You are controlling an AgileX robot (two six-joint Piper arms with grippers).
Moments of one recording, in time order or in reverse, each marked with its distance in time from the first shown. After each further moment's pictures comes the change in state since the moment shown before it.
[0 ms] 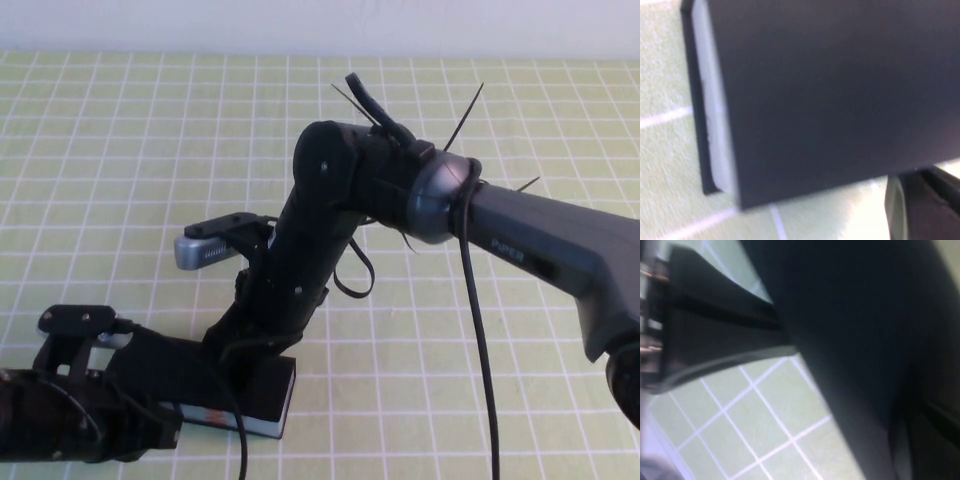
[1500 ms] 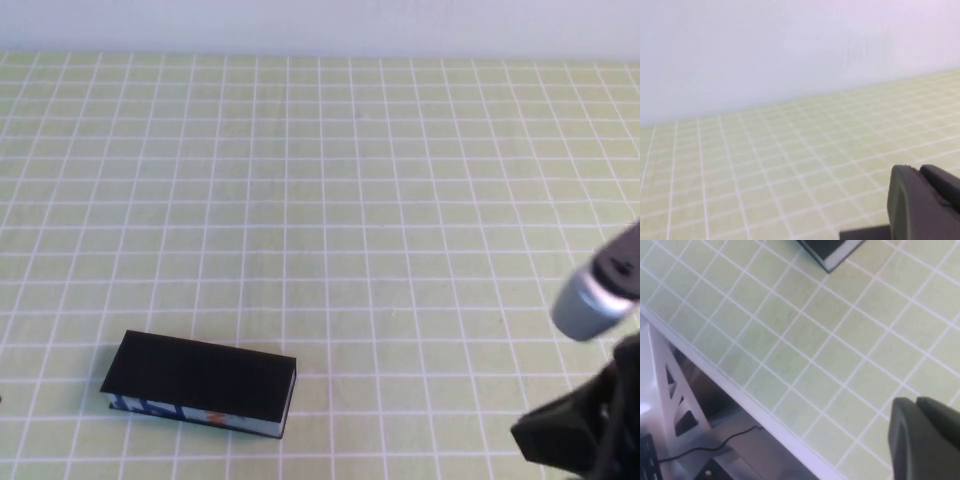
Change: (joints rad) right arm 0.004 -1.208 0.868 -0.296 -0.159 0.349; left arm 0.000 -1.427 0.363 0.581 -0.294 -0.447
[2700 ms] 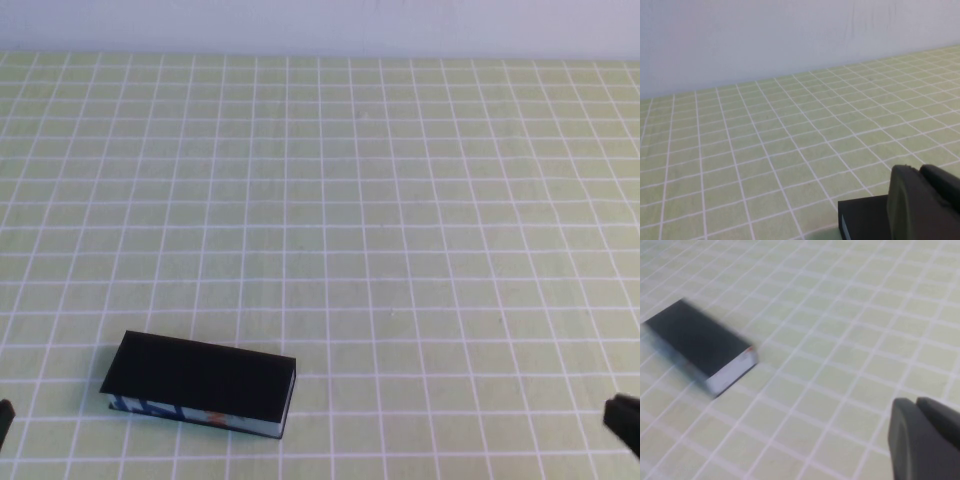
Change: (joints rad) right arm -0.112 -0.563 0.685 -0.148 -0.722 0.002; left arm 0.000 0.000 0.067 0.003 -0.017 0.000
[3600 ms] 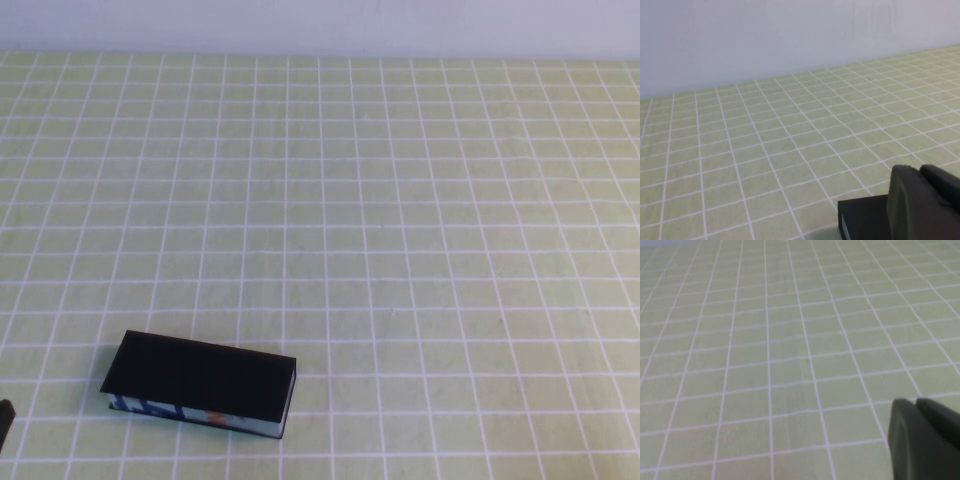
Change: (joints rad) right arm -0.675 -0.415 0.319 -0.019 -0.002 0.000; left arm 0.000 0.000 0.002 0.000 0.000 -0.002
